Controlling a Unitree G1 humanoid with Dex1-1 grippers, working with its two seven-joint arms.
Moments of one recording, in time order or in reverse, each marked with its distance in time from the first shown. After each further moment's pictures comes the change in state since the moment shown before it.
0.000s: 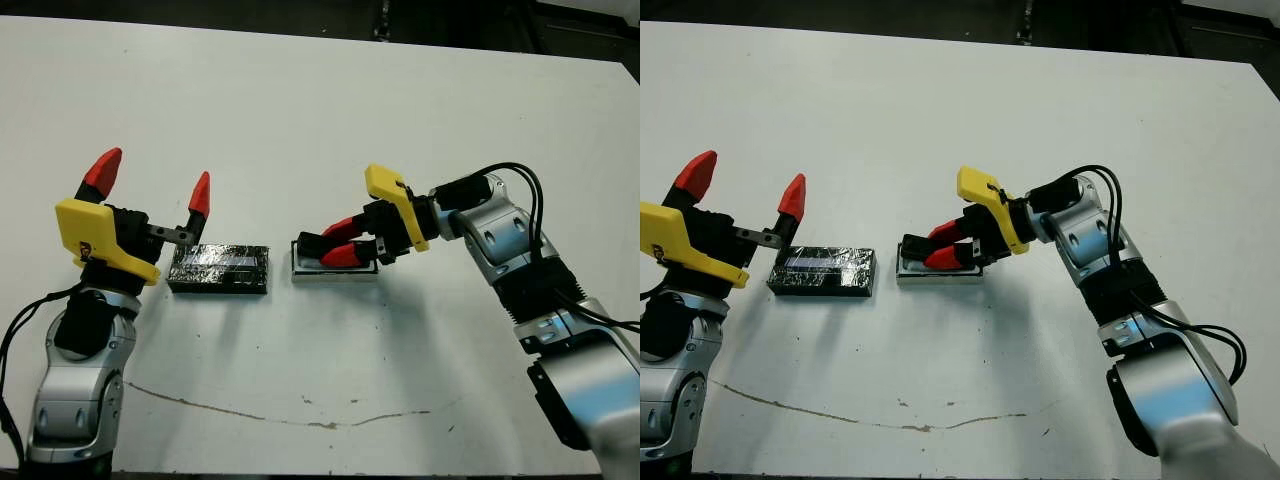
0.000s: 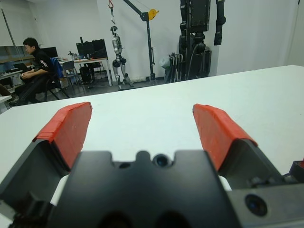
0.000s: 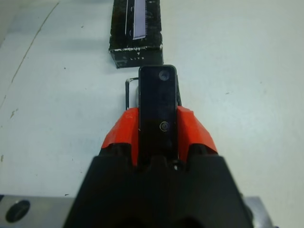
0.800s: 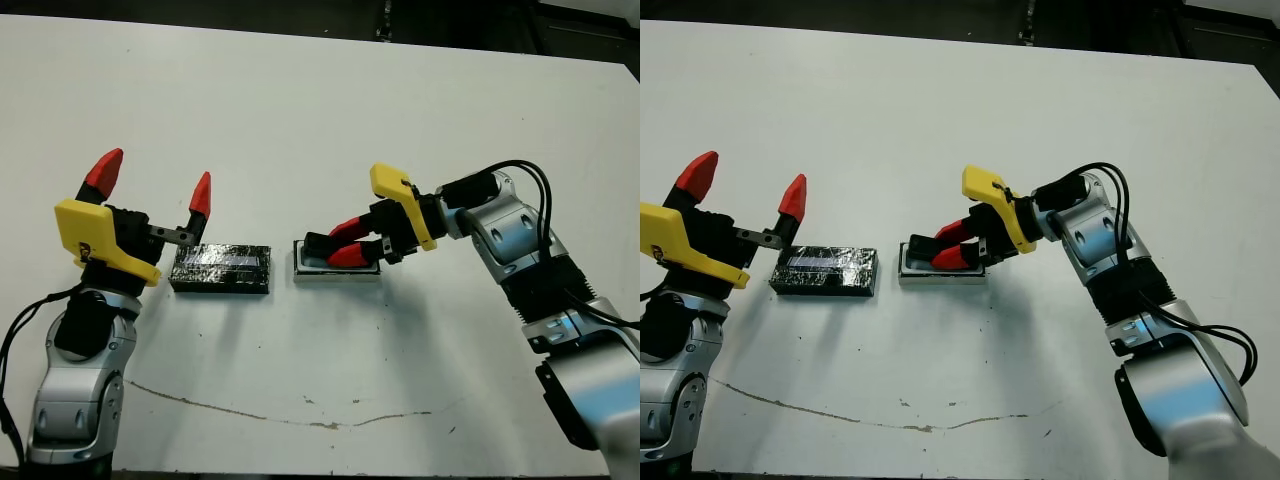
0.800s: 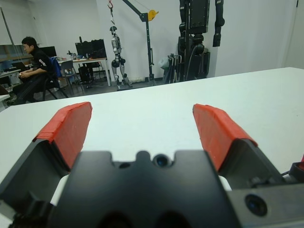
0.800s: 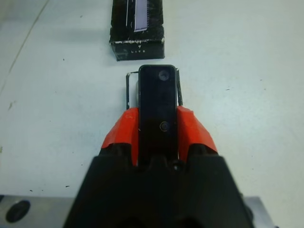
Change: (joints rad) left arm 0.003 0.000 -0.006 -0.006 -0.013 0.001 -0.002; right arm -0.005 -0.033 0.032 -0.050 -0.028 0.026 0.002
